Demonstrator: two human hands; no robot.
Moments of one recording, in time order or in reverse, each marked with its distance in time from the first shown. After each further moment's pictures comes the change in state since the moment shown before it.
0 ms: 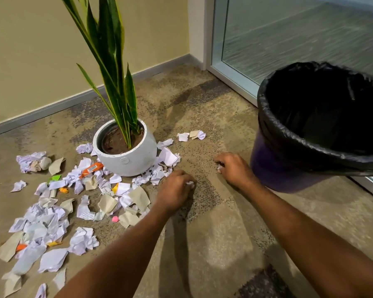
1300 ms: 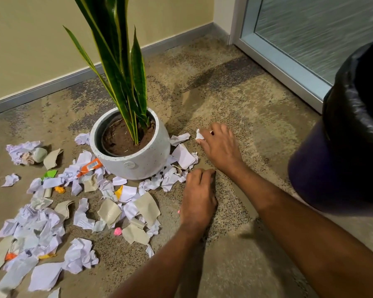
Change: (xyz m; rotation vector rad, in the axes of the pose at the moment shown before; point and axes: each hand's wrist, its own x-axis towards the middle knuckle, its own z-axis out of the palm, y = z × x) left_hand 0.028 -0.005 0.065 0.029 0.339 -0.160; right_hand 0.126 -0.047 0.089 -0.313 0.232 -0.285
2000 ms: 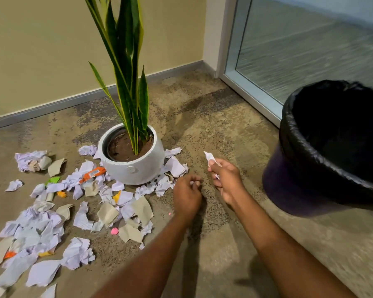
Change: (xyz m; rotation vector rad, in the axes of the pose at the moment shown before) left_hand 0.013 0.025 -0.039 -0.525 0.006 -0.374; right_hand -0.074 -0.017 -0.080 1.601 -0.036 1.032
